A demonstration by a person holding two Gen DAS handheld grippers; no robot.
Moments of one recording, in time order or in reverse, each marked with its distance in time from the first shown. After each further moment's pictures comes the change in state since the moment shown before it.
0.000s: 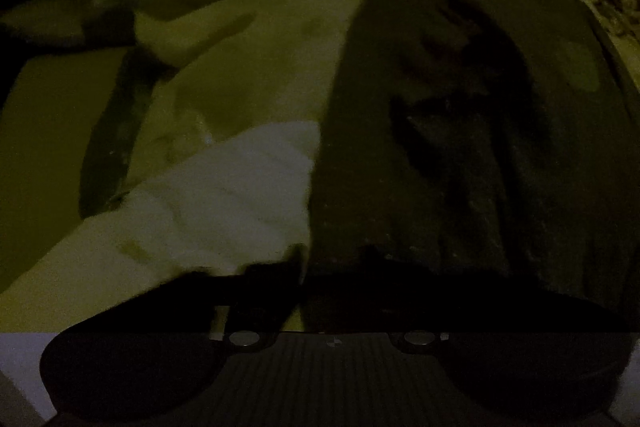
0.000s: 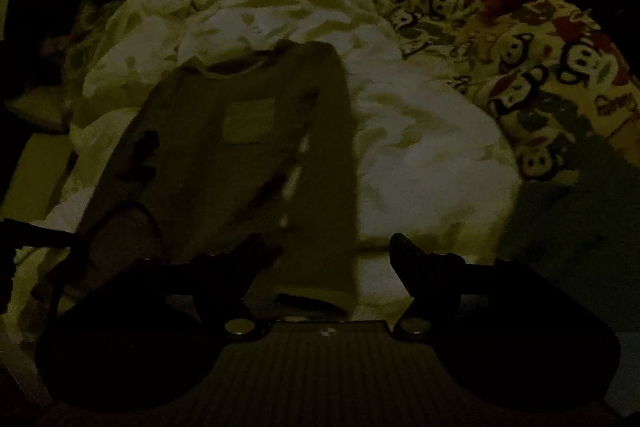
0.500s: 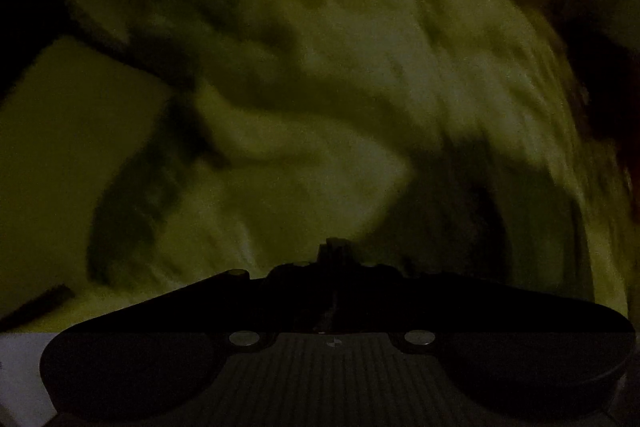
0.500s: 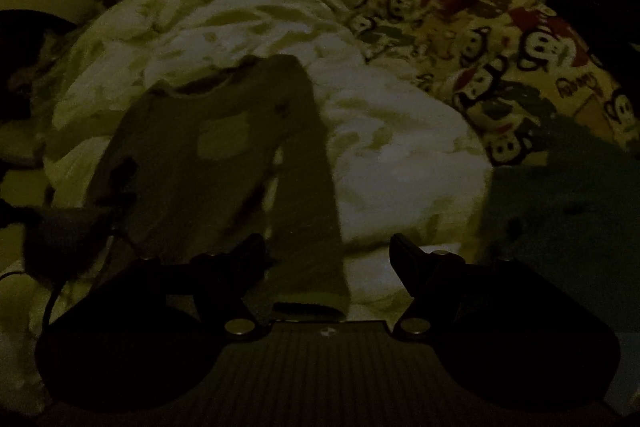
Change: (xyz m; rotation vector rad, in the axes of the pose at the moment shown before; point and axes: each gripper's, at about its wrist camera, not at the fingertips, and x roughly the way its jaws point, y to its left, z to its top) left arm -0.057 0.092 0.056 -0.379 -0.269 -0.107; right arm -0.005 -0.002 0.003 0.109 -0.019 -0.110
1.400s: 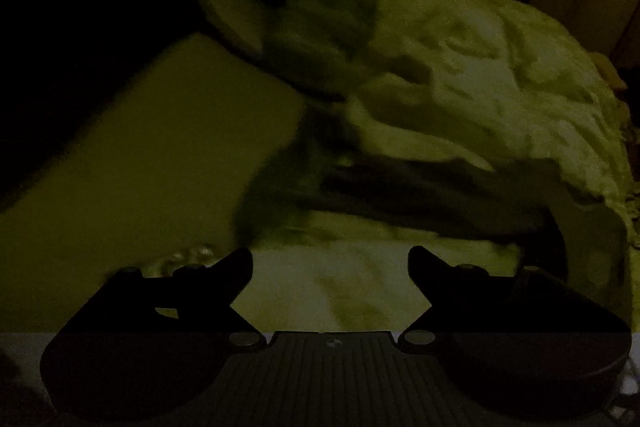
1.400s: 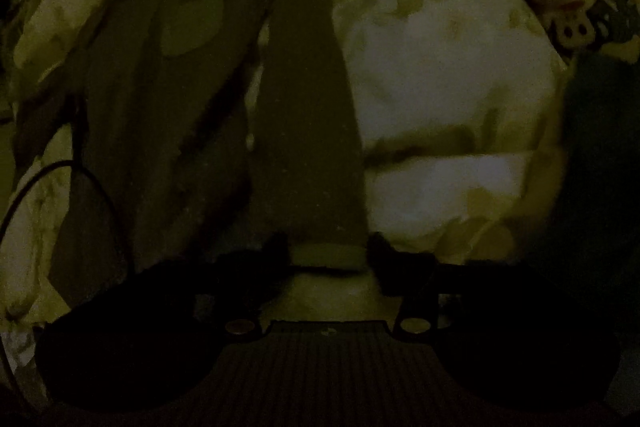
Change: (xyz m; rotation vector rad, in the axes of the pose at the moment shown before) left arm -0.111 0.073 -0.035 -0.067 -0.040 0.214; right arm 0.091 0.005 -0.024 0.041 0.294 0.009
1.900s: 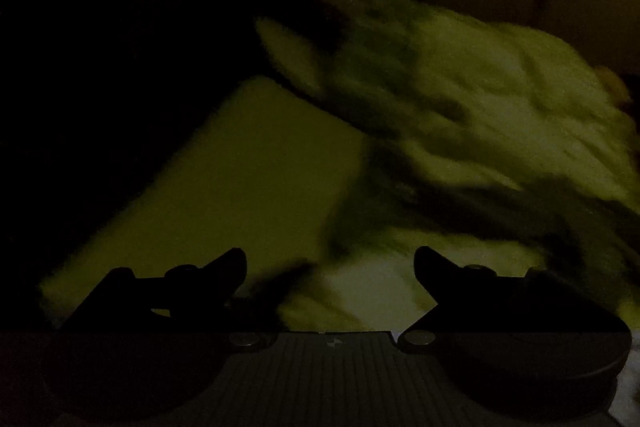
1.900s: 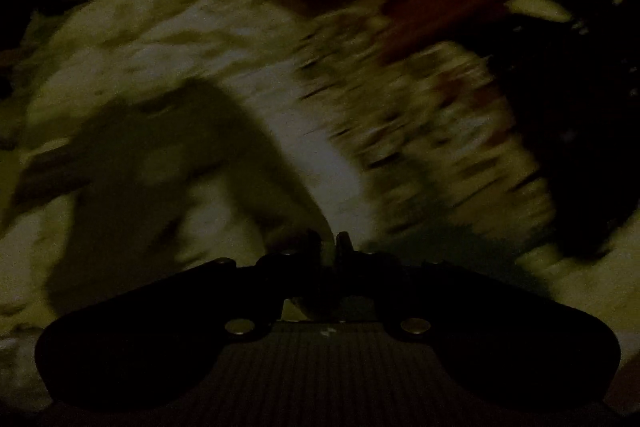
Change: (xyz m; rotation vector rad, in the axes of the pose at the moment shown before) left arm -0.077 0.056 -0.001 0.045 -0.028 -0.013; right arm -0.166 -0.076 0.049 -0.150 -0.294 -0.146
